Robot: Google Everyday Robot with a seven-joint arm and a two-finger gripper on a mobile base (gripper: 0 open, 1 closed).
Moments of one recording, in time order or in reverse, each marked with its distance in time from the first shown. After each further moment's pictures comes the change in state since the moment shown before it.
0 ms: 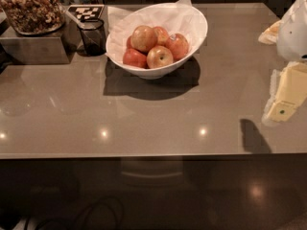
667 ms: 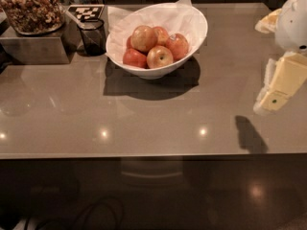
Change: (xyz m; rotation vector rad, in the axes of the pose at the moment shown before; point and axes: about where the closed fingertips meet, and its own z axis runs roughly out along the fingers) arm -0.015 -0.015 -0.007 0.051 -0.088 -0.001
